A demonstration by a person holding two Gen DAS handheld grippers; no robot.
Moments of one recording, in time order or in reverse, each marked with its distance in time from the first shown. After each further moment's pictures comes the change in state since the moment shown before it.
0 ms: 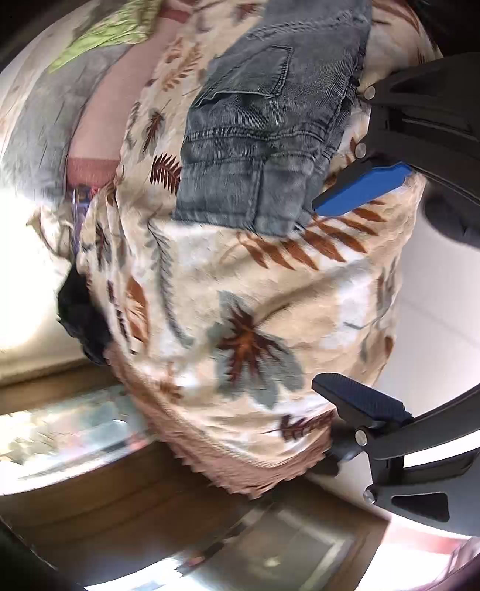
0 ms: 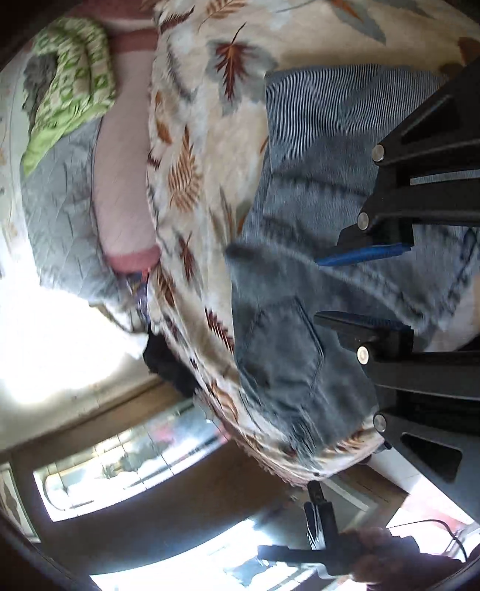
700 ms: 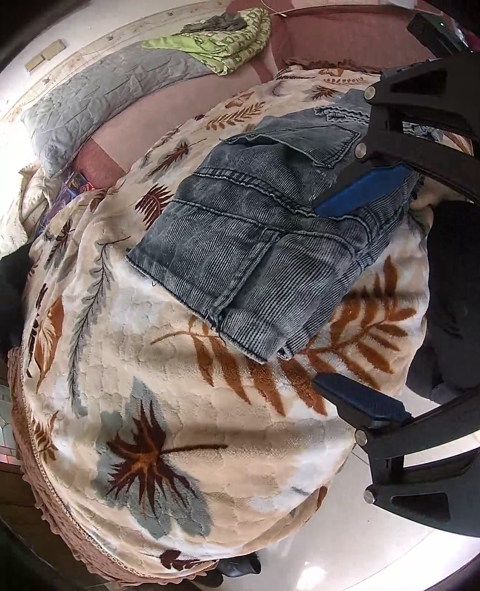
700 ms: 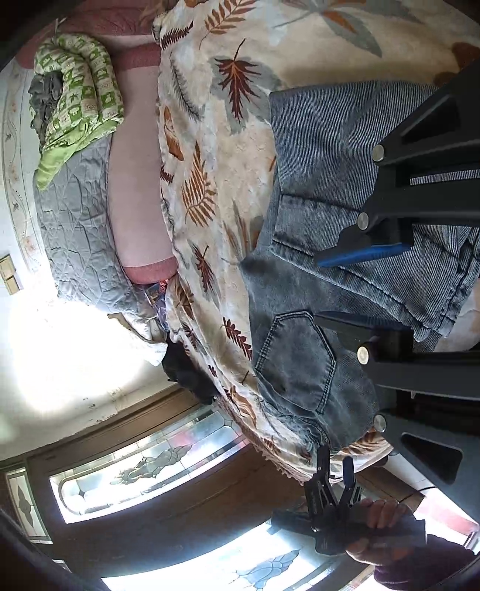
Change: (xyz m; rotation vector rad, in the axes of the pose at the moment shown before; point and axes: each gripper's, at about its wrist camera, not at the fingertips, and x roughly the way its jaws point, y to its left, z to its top) left arm 0.071 -0.031 0.010 -0.386 0.229 -0.385; right arm -0.014 -0.018 0.000 0.045 -0.077 -0.041
